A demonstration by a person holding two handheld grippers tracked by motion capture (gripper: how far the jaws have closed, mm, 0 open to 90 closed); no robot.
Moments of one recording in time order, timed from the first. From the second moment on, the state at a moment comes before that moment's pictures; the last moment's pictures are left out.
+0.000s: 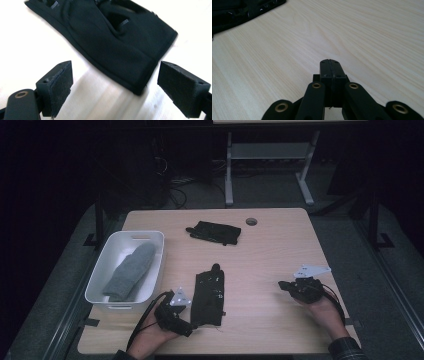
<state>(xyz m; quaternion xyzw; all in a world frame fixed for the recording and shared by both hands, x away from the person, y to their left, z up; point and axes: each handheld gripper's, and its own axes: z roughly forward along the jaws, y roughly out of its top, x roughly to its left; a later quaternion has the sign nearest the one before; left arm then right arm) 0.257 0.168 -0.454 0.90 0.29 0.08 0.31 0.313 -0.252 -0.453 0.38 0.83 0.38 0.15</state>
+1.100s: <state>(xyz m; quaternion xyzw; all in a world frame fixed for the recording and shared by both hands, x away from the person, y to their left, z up) 0.252 0.191 -0.477 0.89 0.23 0.09 0.38 0.450 -0.158 -0.422 0.34 0.83 0.42 0.12</state>
